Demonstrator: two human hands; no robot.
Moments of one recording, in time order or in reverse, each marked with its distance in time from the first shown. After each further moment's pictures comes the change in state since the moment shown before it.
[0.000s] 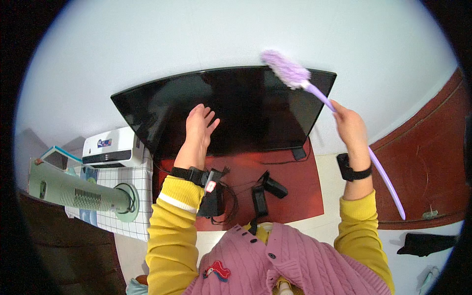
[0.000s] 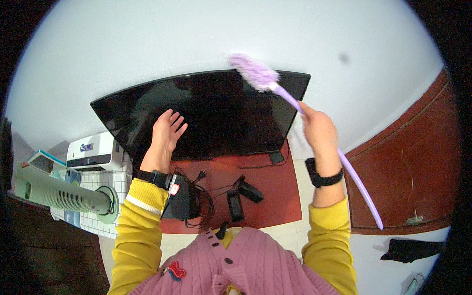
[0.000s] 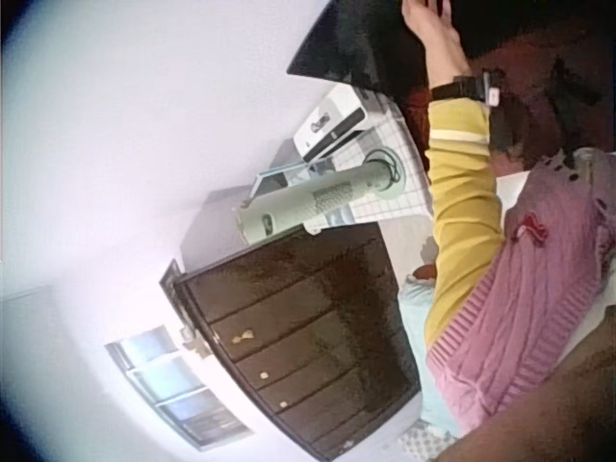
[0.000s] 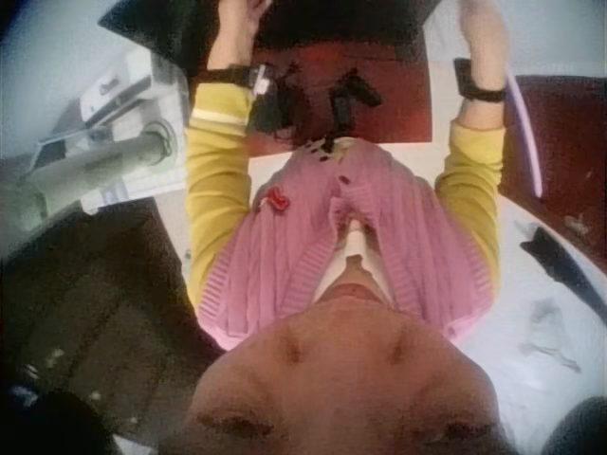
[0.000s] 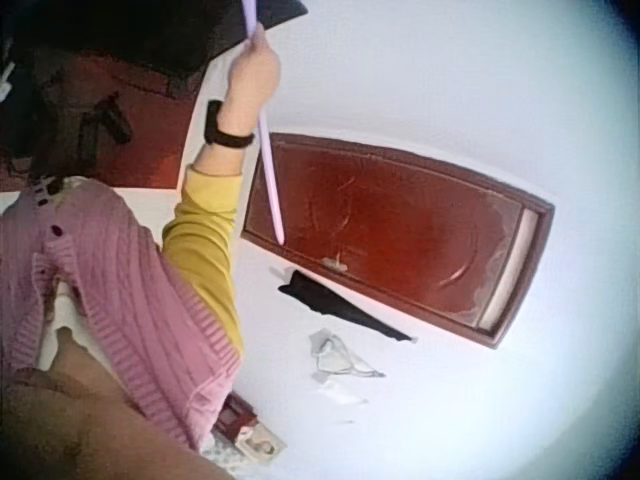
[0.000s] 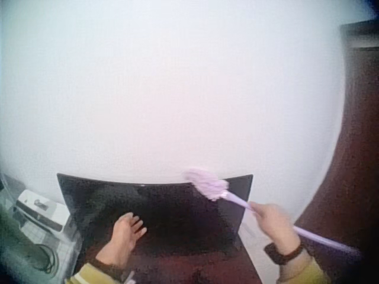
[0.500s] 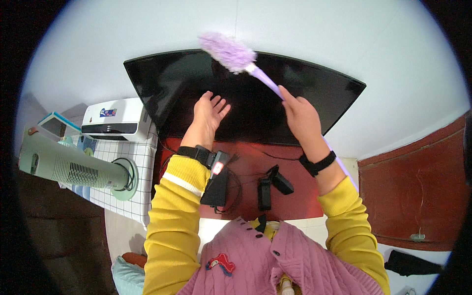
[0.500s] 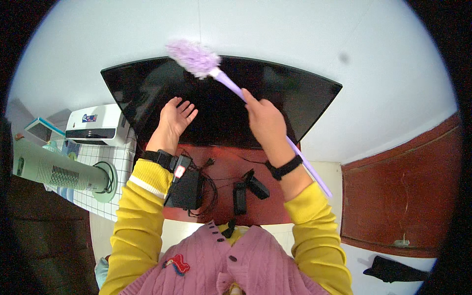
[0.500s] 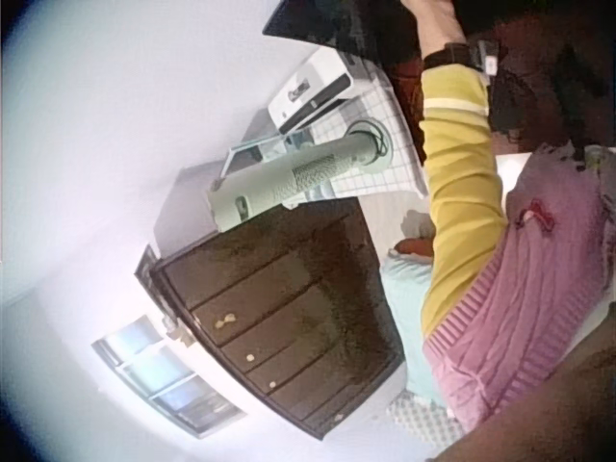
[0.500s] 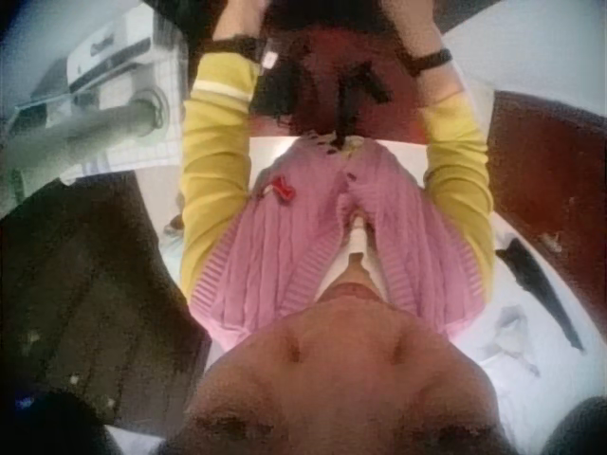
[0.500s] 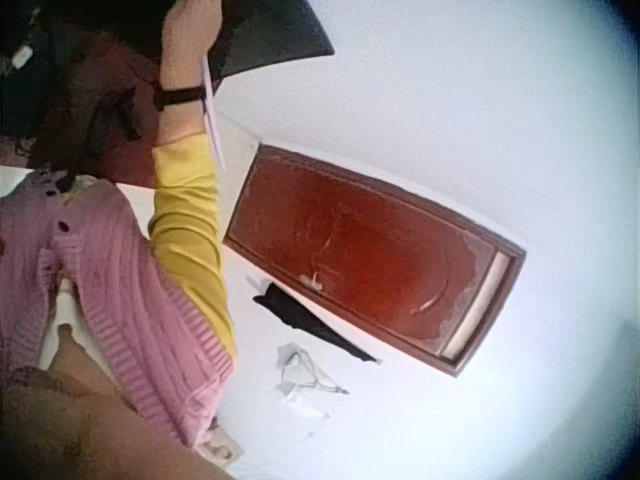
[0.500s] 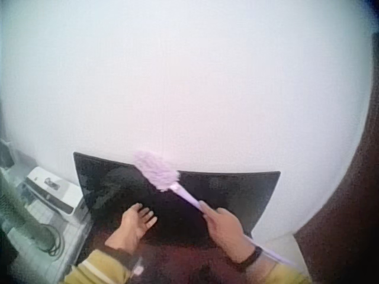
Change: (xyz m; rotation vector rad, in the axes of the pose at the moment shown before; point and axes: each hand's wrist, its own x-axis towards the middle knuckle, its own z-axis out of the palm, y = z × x) left_hand 0.042 -0.005 -0.053 -0.273 0.128 -0.146; right_hand 0.013 -0.168 0.115 0.300 0.086 -0.417
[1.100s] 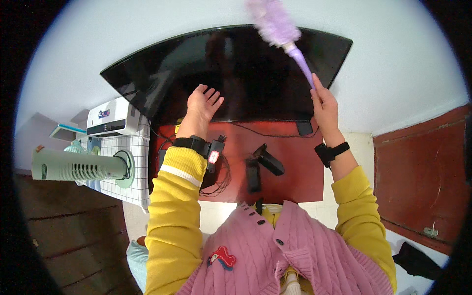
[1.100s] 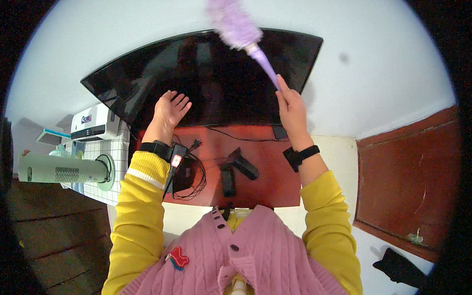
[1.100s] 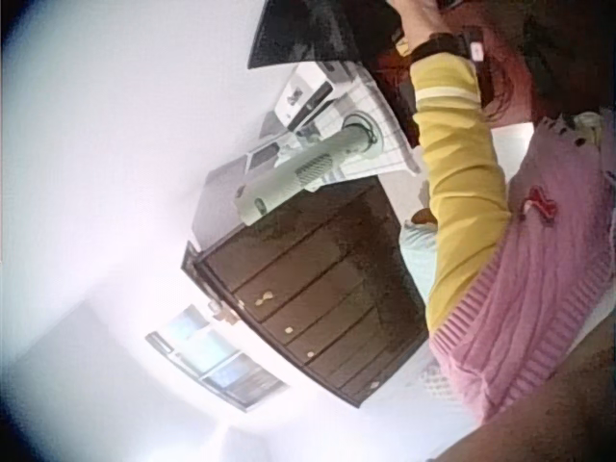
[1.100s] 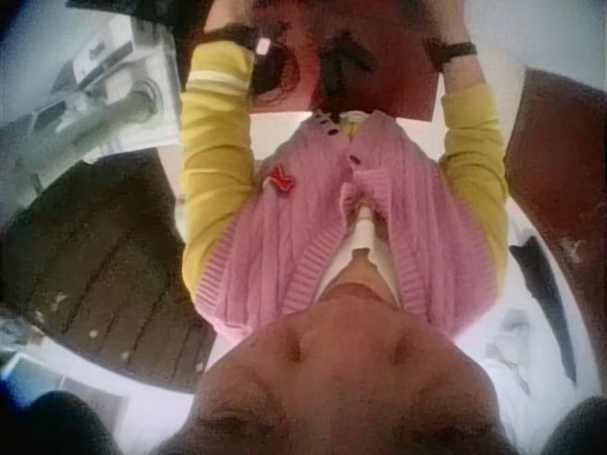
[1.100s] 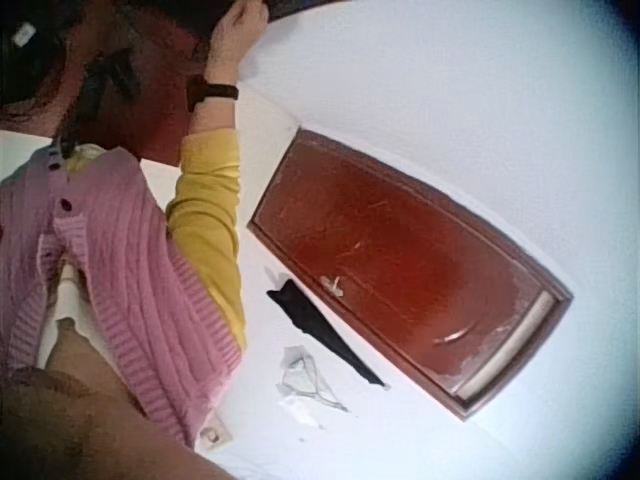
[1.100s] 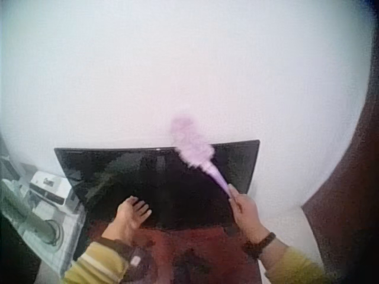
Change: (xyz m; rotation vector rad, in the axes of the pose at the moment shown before) left_hand -0.013 -0.102 0.049 0.158 0.066 -0.018; right_hand -0.093 0.202 -0.008 0.447 0.177 0.169
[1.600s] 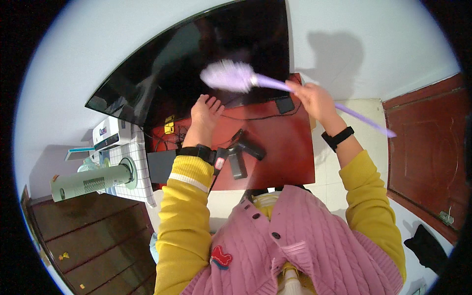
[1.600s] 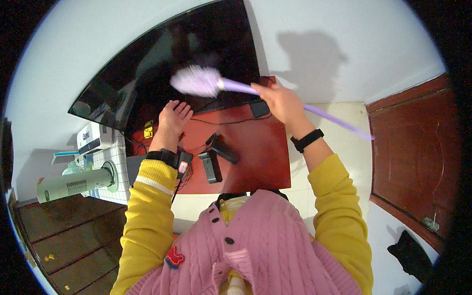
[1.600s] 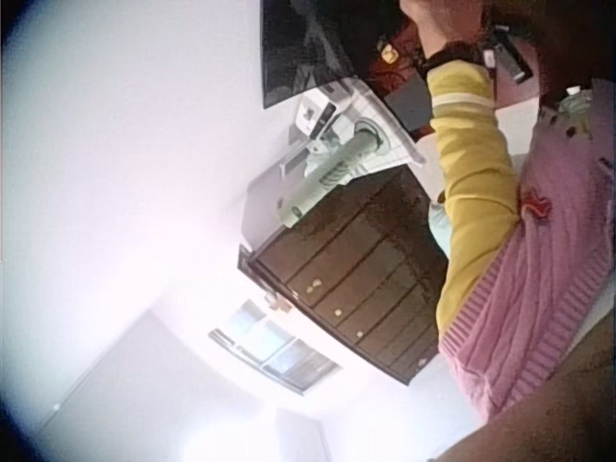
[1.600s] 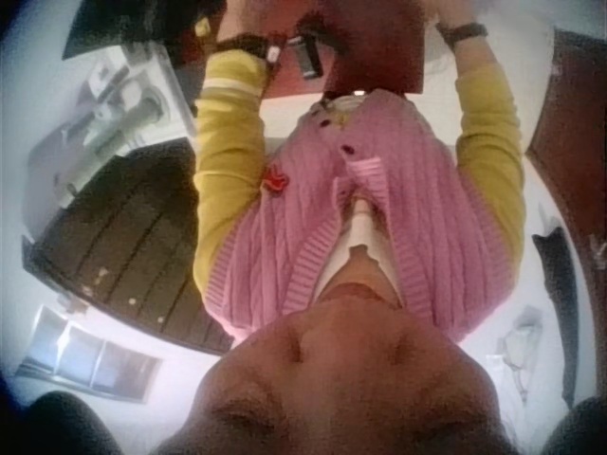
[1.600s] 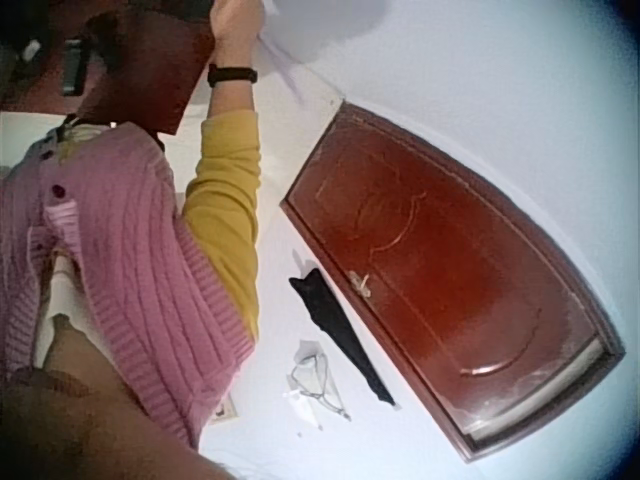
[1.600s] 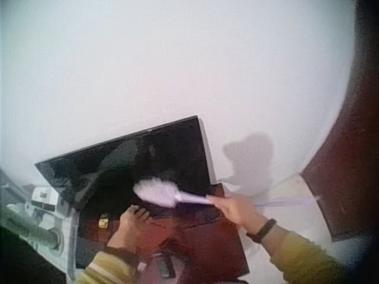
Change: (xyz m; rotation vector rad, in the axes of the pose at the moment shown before) left_hand -0.027 -0.145 0.085 0.172 0.141 -0.063; right_hand -0.049 0.119 -0.100 -0.255 -0.447 0.037
